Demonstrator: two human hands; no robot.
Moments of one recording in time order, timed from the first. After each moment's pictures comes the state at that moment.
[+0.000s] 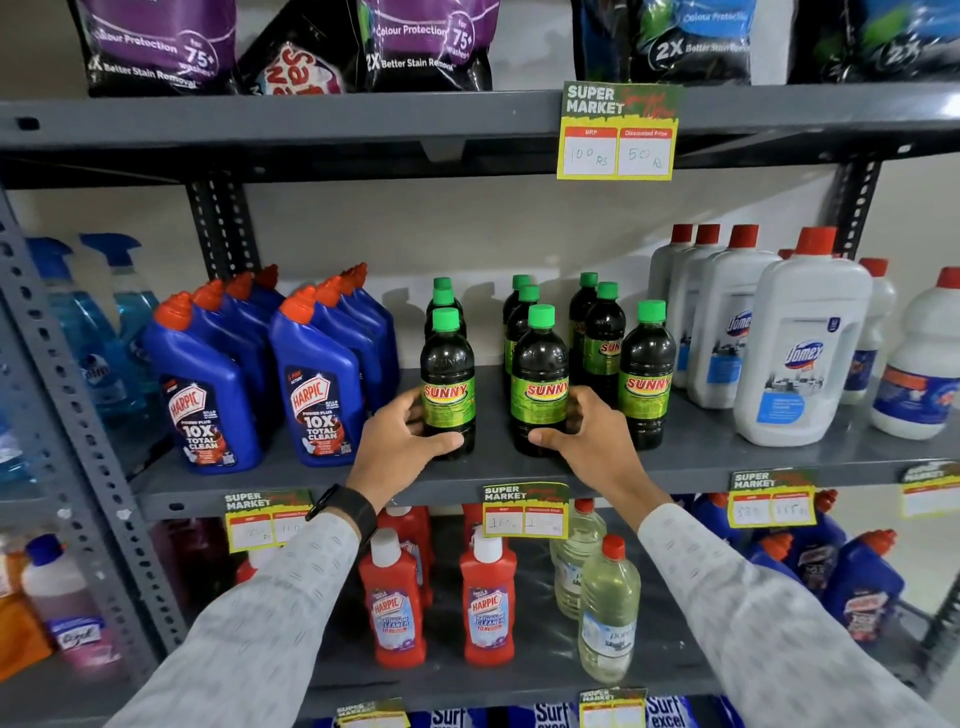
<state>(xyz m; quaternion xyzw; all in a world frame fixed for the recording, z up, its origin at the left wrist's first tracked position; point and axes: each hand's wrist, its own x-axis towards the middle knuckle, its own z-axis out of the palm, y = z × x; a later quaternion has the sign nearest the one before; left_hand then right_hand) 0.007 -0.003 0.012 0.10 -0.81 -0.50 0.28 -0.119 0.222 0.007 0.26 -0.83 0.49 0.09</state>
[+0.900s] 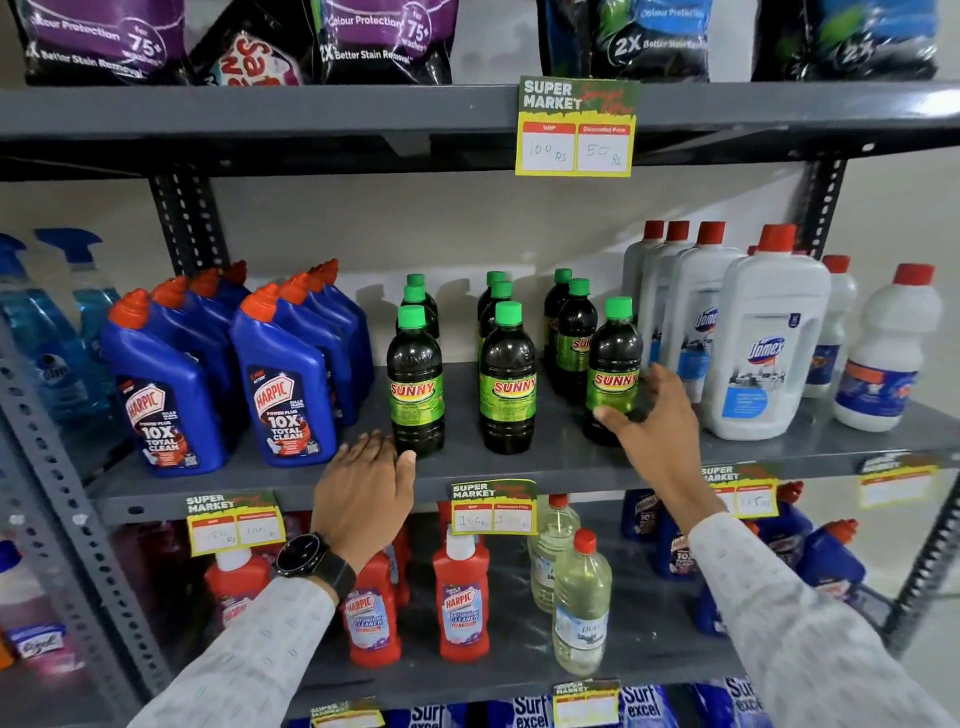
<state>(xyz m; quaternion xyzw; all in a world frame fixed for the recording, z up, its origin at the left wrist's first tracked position) 0.021 0.012 -0.035 0.21 -0.95 0.02 0.24 -0.156 0.308 0.000 0.16 -0.81 0.52 0.21</state>
